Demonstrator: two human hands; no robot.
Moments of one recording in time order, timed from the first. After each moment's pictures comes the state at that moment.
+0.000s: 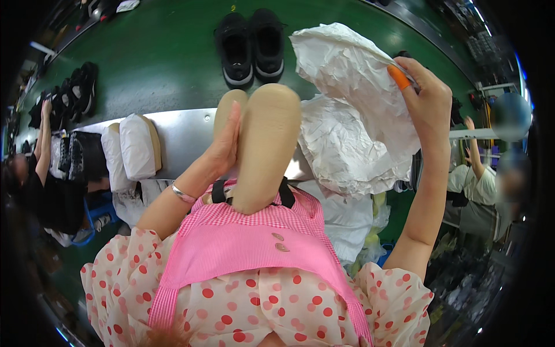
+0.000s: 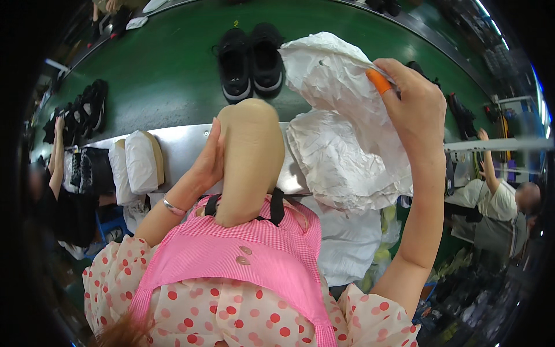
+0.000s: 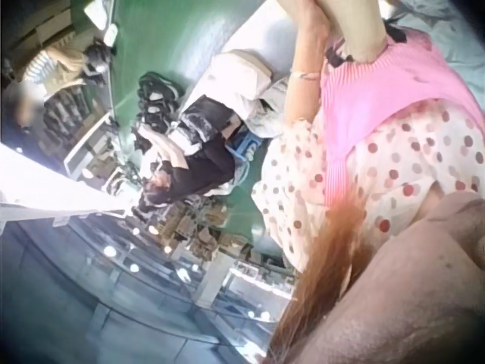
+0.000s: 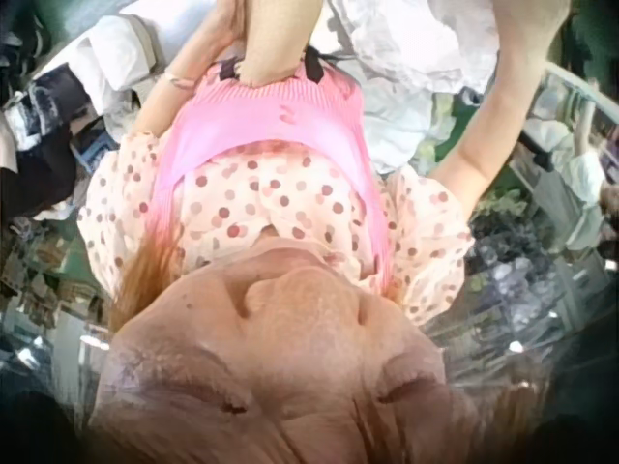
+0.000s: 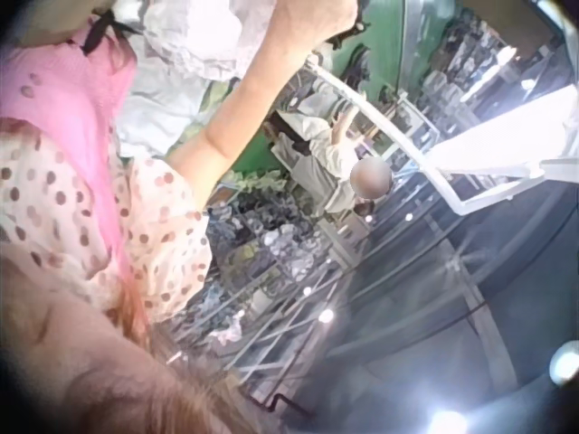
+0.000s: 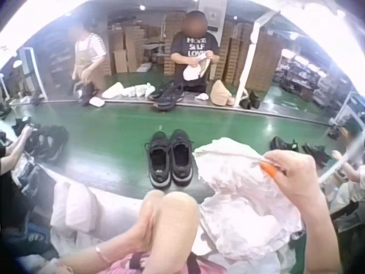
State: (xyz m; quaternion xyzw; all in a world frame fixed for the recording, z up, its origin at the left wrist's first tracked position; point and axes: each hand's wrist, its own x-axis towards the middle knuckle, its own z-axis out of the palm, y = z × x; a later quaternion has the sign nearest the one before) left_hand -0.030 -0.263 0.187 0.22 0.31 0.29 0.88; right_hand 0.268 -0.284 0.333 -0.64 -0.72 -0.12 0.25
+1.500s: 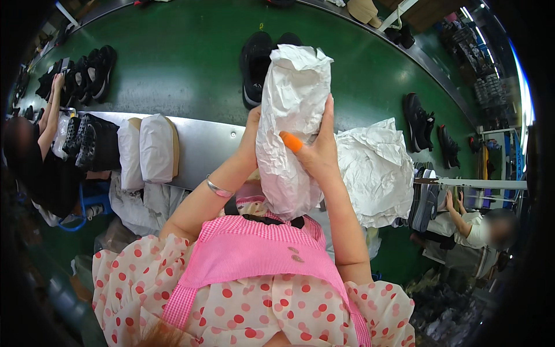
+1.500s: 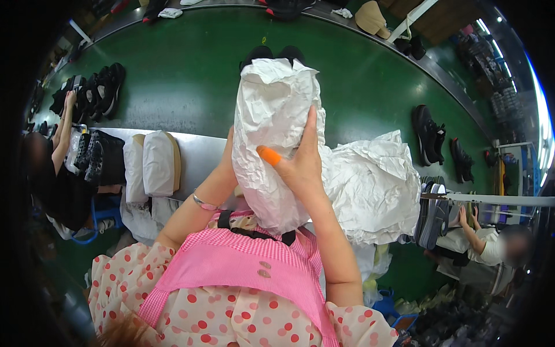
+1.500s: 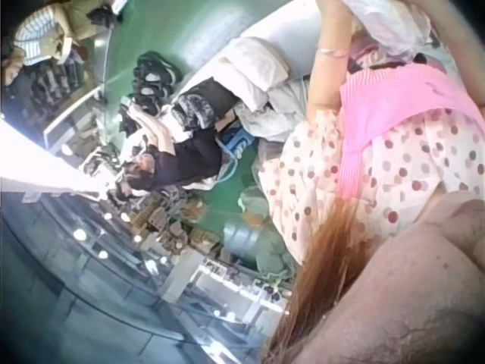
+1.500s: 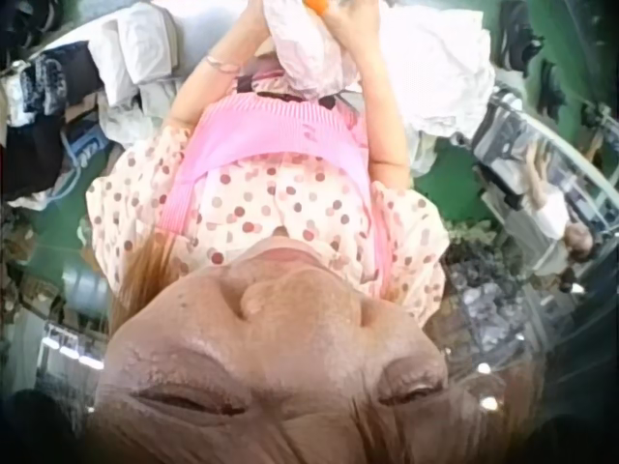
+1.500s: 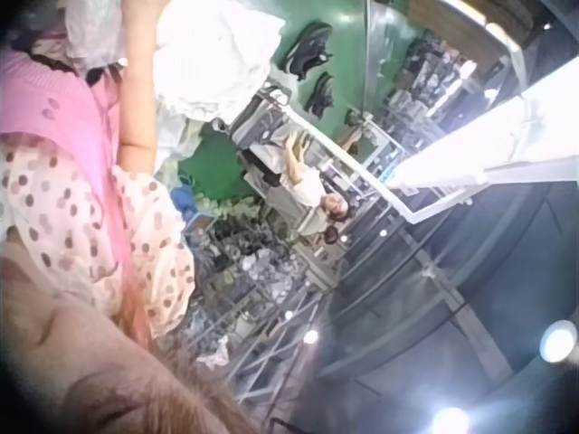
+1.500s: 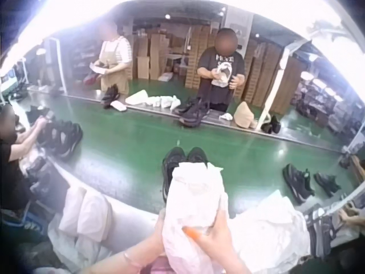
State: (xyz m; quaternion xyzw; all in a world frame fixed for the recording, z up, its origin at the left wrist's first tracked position) left_hand -0.045 -0.210 0.170 0.26 0.24 0.51 0.79; right_hand 0.093 -0.249 0.208 -0.62 -0.59 0.30 0.41
